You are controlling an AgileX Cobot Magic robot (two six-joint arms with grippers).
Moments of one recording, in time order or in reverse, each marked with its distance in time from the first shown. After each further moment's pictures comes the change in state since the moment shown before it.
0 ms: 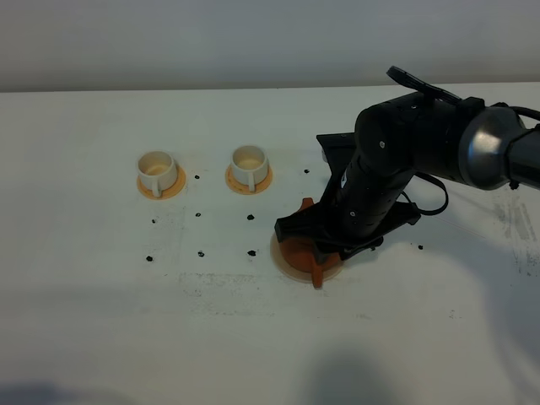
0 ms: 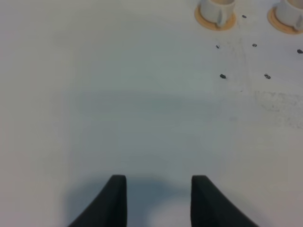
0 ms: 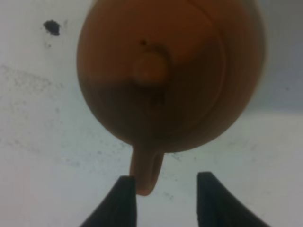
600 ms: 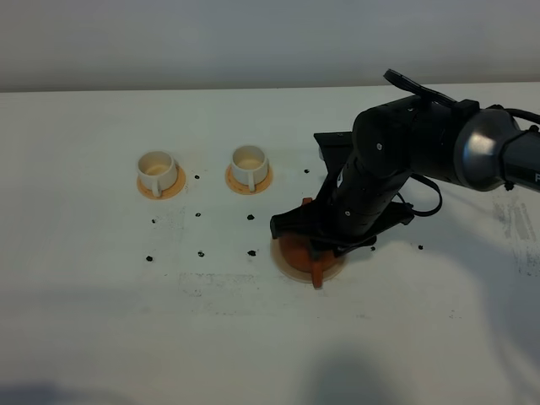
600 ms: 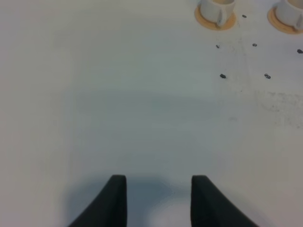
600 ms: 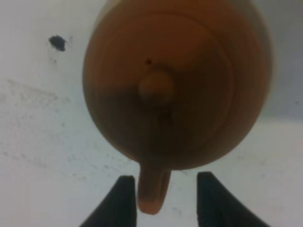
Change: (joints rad) left arm 0.000 0.000 0.000 0.000 0.000 -0.001; right arm 0.004 0.011 0.000 0.020 -0.046 0.002
